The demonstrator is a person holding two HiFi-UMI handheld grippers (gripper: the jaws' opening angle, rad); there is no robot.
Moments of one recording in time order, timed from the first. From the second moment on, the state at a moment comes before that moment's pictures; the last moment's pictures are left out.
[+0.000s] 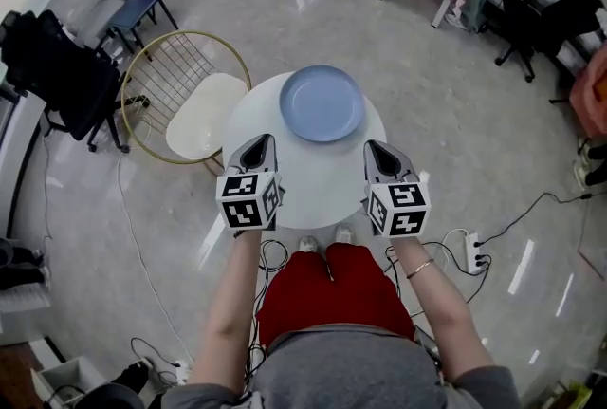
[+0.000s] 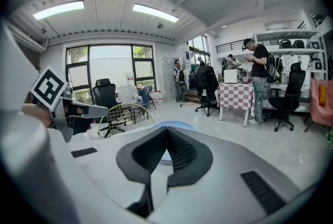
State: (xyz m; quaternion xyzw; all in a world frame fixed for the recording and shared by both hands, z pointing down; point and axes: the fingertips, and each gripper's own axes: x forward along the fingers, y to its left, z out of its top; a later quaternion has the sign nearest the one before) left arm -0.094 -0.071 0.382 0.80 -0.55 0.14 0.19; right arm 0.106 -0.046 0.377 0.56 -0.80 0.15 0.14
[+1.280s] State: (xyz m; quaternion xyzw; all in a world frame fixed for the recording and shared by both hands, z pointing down) left arm -0.114 -0.023 0.356 0.82 -0.54 0.11 0.16; right arm 0.064 -0.006 0.349 0.56 -0.81 0.11 0.11
